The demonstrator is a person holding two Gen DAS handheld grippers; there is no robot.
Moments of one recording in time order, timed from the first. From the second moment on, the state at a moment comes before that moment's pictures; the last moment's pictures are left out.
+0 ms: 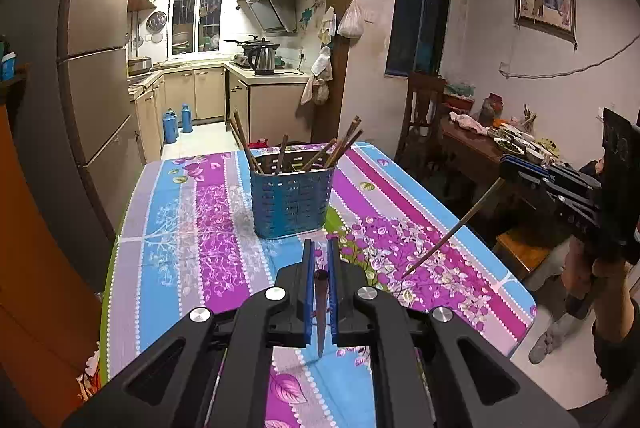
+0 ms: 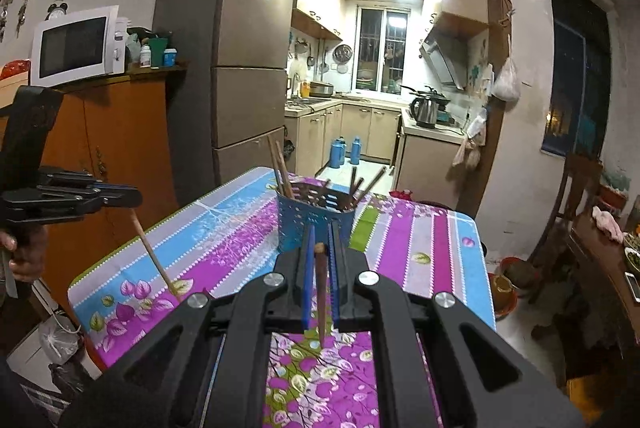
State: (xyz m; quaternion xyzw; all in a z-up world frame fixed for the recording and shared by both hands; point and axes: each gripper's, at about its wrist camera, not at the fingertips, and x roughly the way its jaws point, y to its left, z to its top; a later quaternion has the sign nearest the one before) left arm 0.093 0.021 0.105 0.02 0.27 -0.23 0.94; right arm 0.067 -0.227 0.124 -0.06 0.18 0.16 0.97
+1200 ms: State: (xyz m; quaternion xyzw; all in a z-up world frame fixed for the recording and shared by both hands) left arm 0.301 -0.036 0.281 0.06 0.15 -0.20 0.97; right arm 0.271 -0.200 0.236 -0.01 0.14 0.16 0.98
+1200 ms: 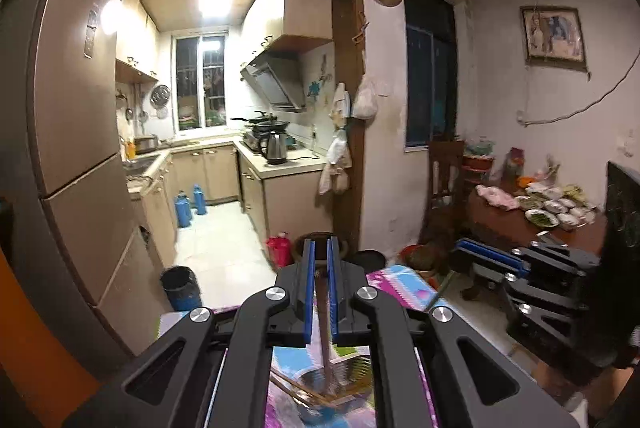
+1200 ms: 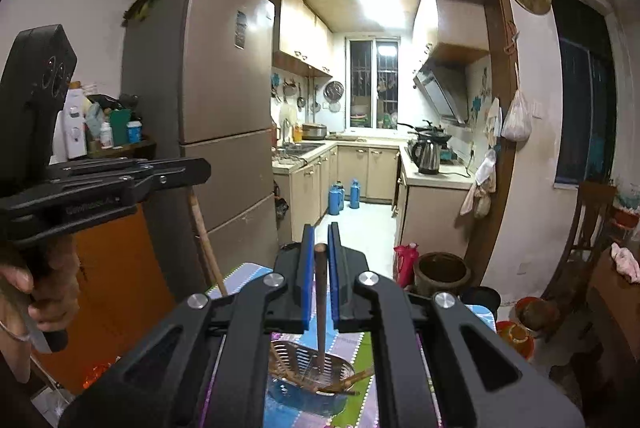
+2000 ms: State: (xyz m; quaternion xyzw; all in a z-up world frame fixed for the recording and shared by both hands) left arm 0.361 -0.020 0.178 0.05 0.20 -0.17 0.96; right arm 0.309 -0.189 0.180 -0.01 0.19 0.14 0.97
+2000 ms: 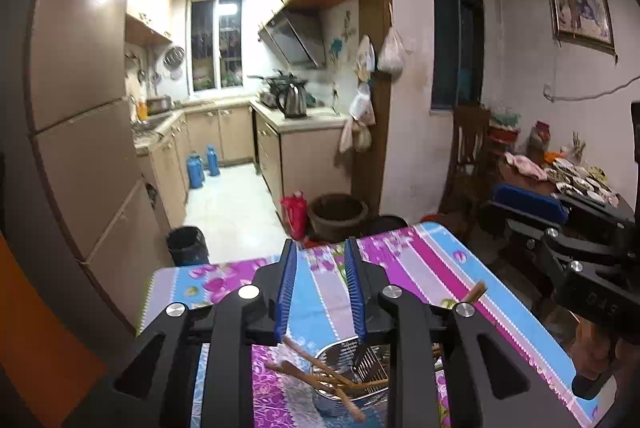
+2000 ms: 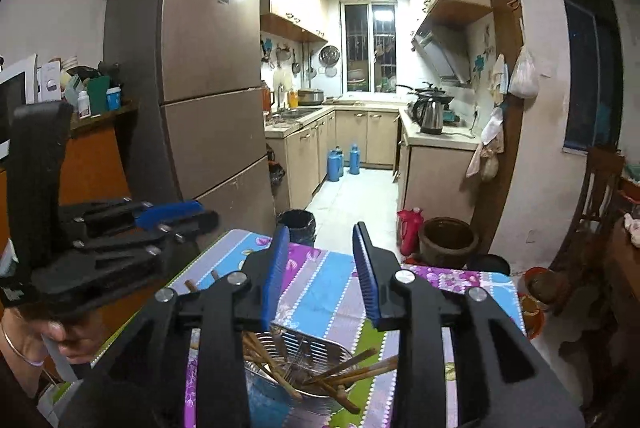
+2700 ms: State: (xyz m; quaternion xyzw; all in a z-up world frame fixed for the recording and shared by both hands) left arm 0.063 -0.036 0.080 0.05 0.10 -0.01 0.99; right arm 0.051 -0.237 0.079 0.03 0.11 -0.01 0.99
